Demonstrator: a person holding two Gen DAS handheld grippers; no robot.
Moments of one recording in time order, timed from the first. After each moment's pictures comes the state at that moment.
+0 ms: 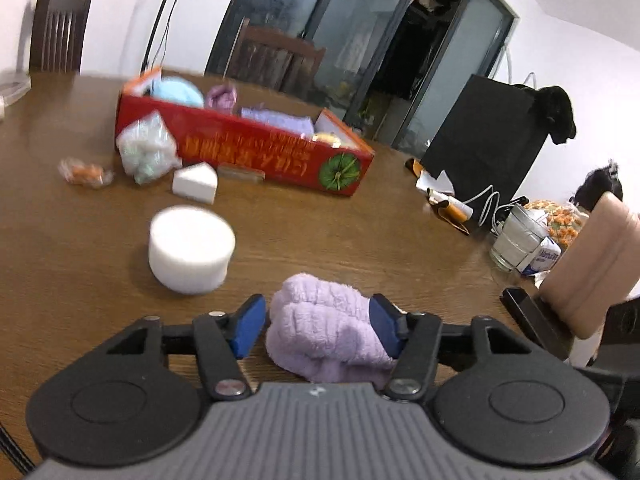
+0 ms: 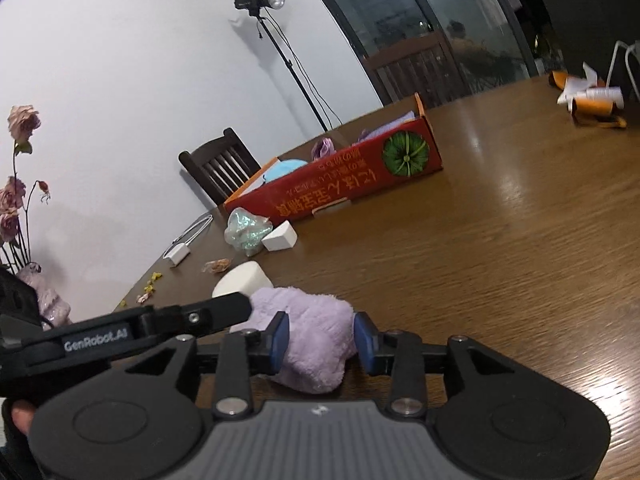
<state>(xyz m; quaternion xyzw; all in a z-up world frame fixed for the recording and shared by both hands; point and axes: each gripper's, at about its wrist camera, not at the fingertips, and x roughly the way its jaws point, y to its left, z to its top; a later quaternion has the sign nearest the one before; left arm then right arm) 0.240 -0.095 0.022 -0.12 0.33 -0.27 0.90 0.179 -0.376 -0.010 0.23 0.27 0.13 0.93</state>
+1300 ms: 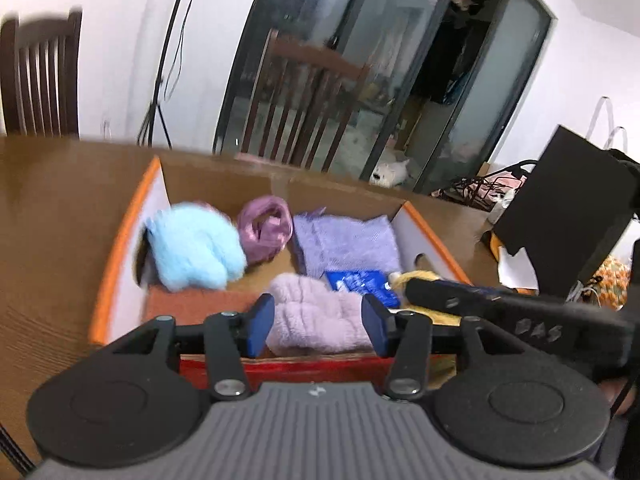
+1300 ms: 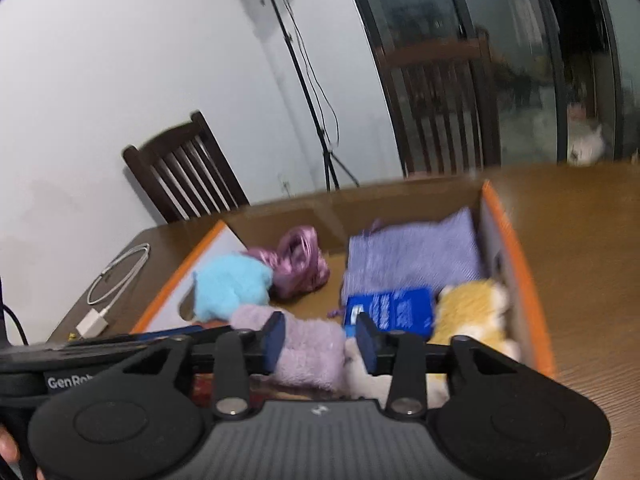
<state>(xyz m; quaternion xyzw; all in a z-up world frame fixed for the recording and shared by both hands) 0.473 -0.098 0.098 -0.08 0.32 -0.23 0.91 0.462 -0.361 0.077 0.12 0.30 0.11 0.94</state>
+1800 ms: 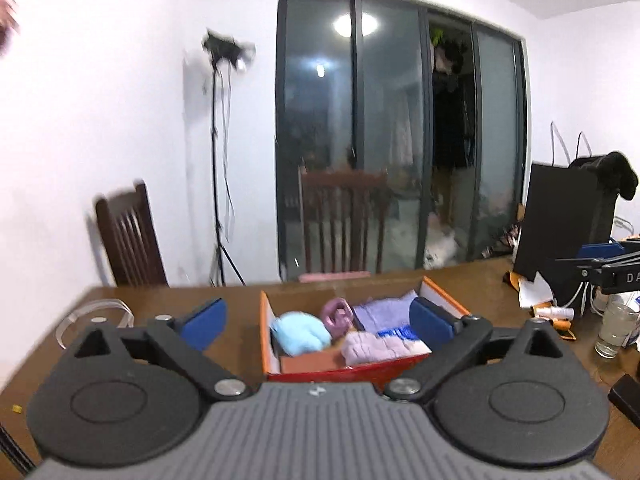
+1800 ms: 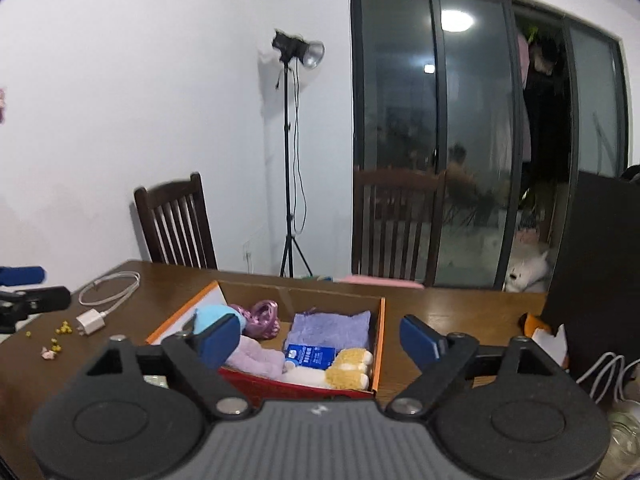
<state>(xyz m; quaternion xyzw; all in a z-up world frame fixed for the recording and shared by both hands) 0.287 -0.035 0.188 0.03 0.13 -0.15 0.98 0.283 -0.388 0.184 0.00 0.17 0.05 0.98</state>
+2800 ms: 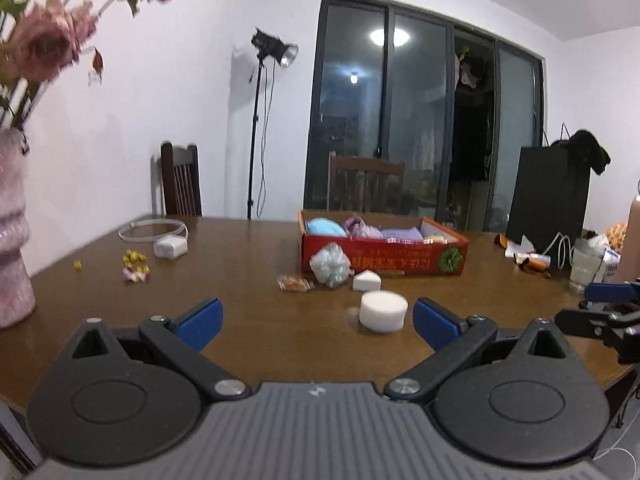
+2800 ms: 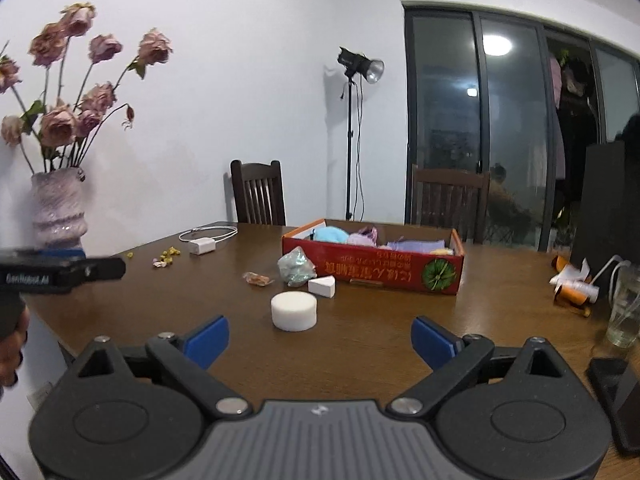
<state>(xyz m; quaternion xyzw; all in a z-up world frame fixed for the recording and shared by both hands) 0.095 0.037 0.067 -0.02 0.14 -0.12 0.98 0.054 -0.289 0.059 -0.01 0.15 0.12 0.98</state>
